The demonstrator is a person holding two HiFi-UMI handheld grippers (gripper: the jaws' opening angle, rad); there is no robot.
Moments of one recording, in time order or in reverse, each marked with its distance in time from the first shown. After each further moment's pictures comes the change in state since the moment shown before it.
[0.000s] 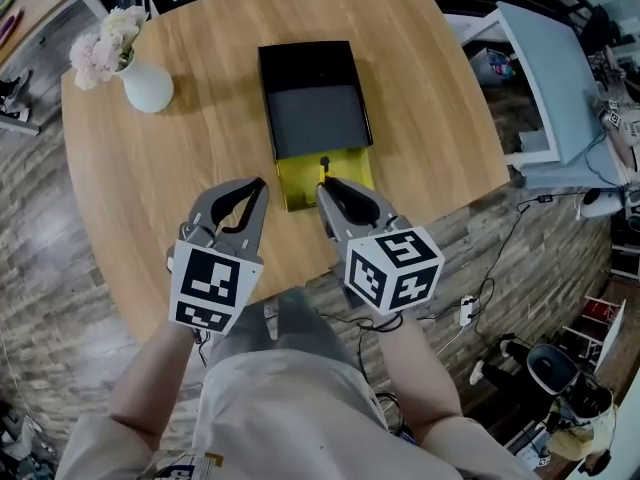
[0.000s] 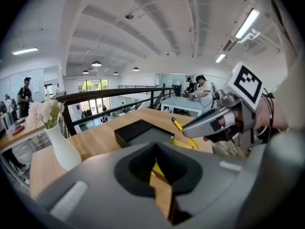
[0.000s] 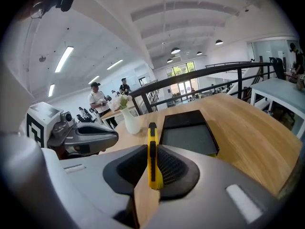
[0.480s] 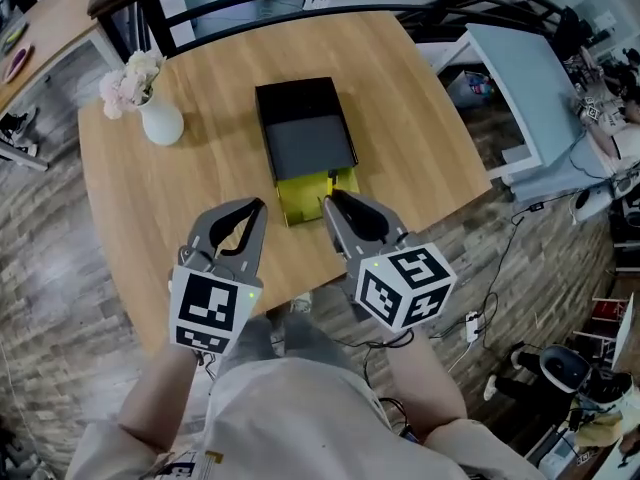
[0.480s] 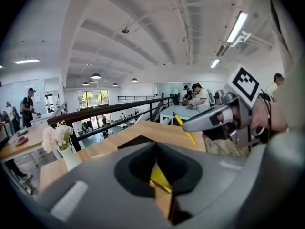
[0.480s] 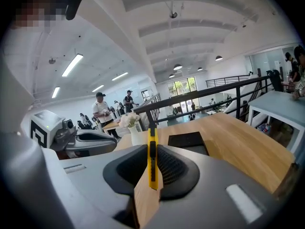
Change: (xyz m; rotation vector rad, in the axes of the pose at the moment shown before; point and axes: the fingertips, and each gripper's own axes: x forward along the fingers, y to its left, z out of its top) left arm -0.083 -0.025 0.063 0.057 -0.131 0.015; right arm -0.090 0.043 0.057 -0.050 -0.179 -0.014
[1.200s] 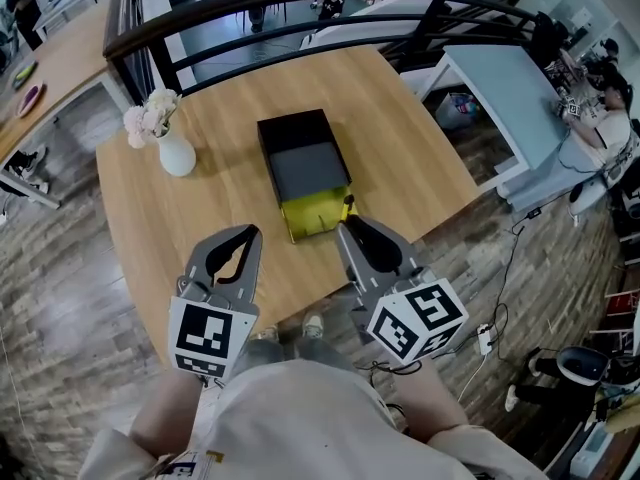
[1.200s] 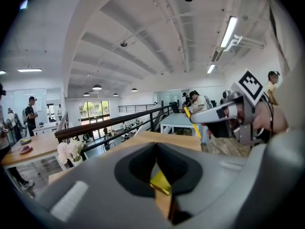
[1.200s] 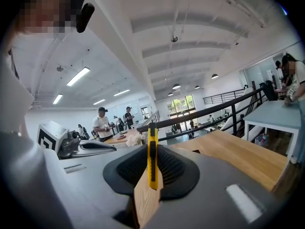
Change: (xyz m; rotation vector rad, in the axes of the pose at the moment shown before) left arm -0.085 -0.022 0.038 0.045 -0.110 0.024; right arm -0.097 0.053 0.037 -0.013 -0.232 -0.027
